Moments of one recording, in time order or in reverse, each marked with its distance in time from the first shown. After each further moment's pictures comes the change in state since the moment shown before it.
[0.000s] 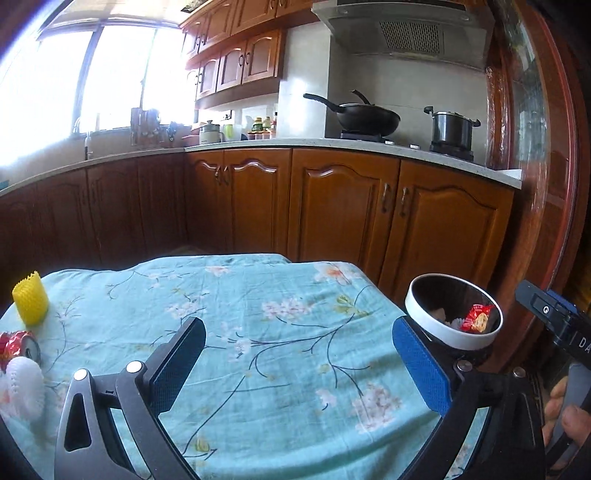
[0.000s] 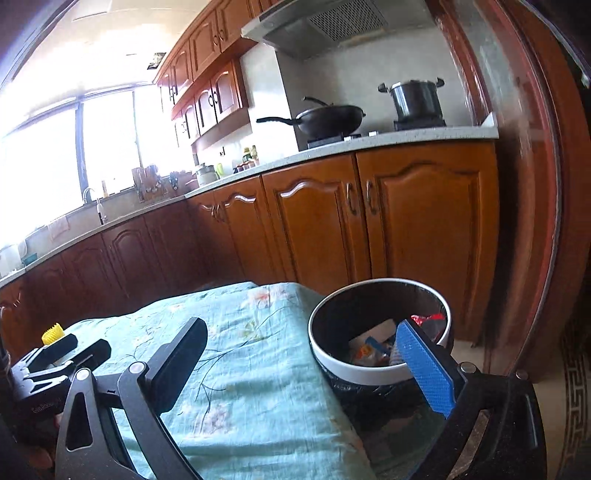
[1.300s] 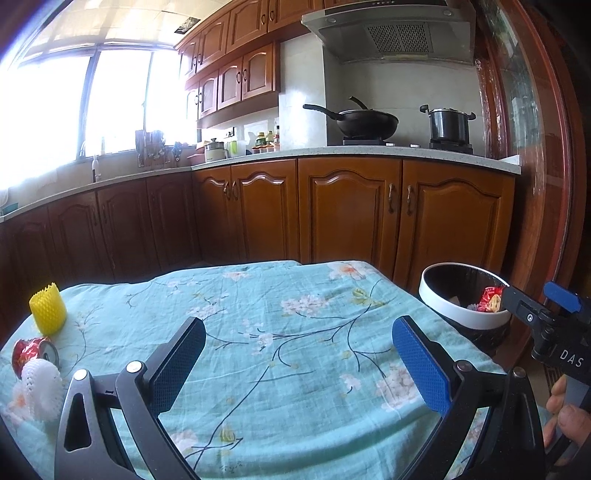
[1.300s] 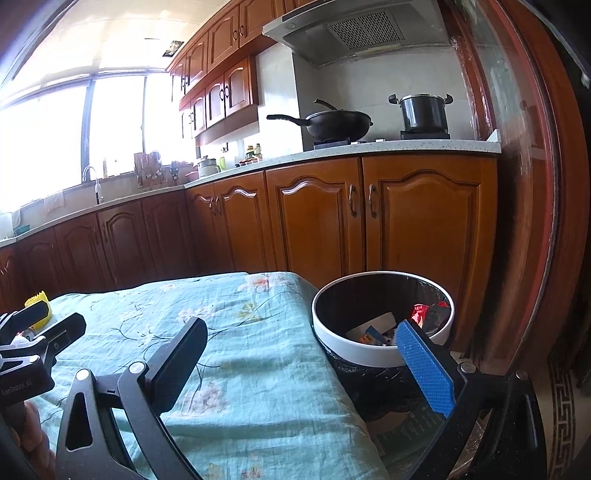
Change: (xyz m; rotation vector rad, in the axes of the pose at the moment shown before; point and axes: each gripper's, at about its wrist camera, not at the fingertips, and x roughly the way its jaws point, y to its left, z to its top) left arm 0.005 0.015 -0.027 0.095 -0.052 0.004; right arm -0.003 0.025 -0.033 -0.082 -0.020 -0.029
